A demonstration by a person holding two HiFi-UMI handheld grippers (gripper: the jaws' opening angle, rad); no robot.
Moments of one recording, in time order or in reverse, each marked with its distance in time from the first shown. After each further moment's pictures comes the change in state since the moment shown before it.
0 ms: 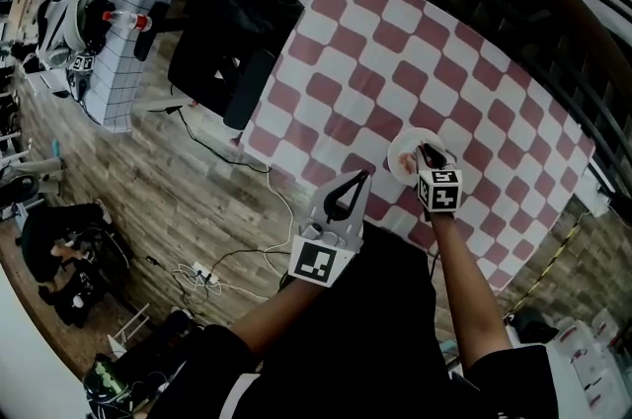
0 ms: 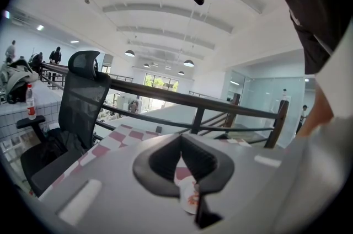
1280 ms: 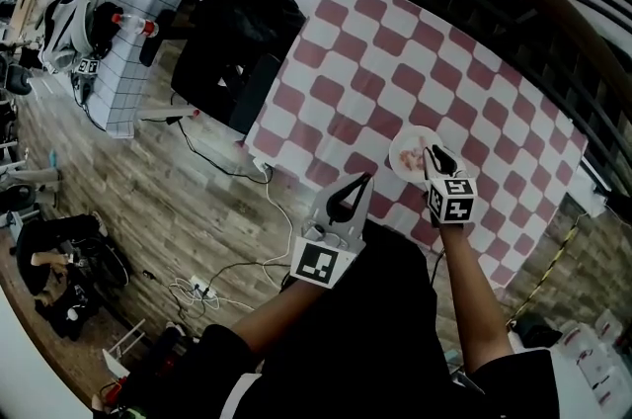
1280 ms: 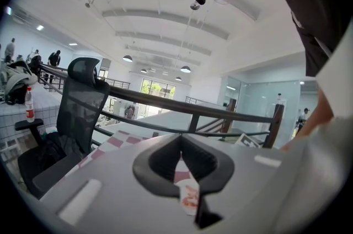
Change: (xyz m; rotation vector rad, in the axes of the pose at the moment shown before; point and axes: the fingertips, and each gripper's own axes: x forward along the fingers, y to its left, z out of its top) left arm -0.035 -0.012 0.013 0.013 -0.063 -0.039; right arm -0.069 0.017 0.036 -0.006 -0.158 -0.008
